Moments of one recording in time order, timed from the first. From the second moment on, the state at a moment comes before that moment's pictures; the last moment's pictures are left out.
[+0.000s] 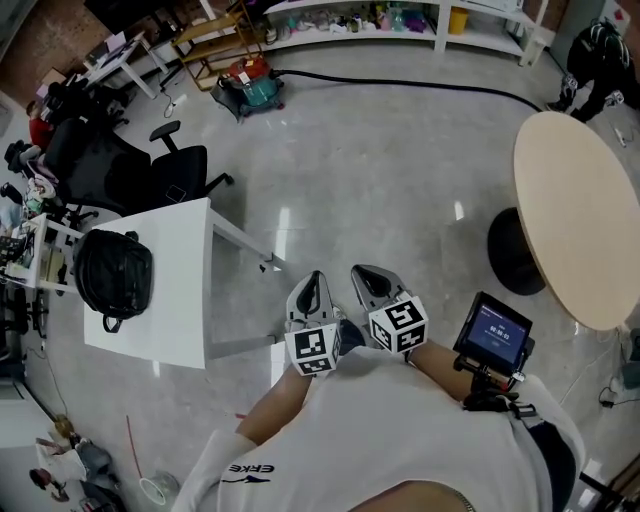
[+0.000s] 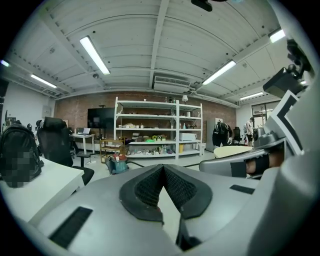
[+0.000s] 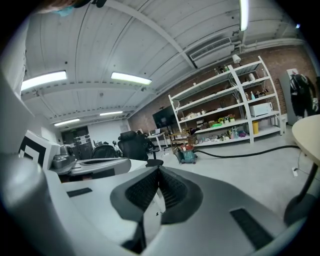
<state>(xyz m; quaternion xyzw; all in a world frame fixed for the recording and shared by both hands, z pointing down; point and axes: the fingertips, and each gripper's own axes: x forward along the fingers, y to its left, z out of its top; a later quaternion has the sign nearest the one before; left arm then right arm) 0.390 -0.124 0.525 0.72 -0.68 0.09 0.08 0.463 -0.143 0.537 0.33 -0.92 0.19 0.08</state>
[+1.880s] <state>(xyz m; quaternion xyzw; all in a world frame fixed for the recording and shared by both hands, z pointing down) 0.008 -0.117 0.497 0.32 -0.94 0.05 0.09 0.050 -0.205 0.507 -0.10 -0.98 0.11 0.14</state>
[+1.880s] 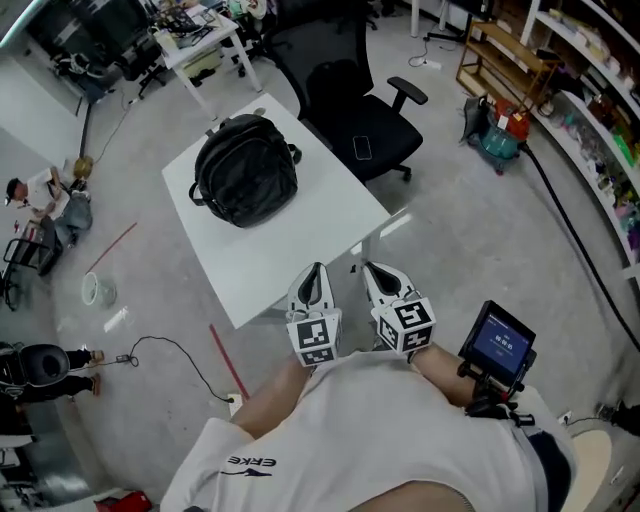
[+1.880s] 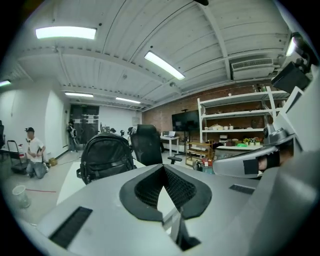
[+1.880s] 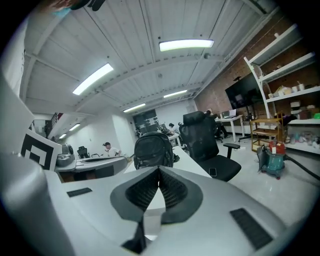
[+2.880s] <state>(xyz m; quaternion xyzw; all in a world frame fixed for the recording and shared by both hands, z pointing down) -0.026 -0.048 0.506 0.13 -0.99 0.04 0.09 -0.022 -0.164 0.527 -0.26 -0.95 0.09 0.16</state>
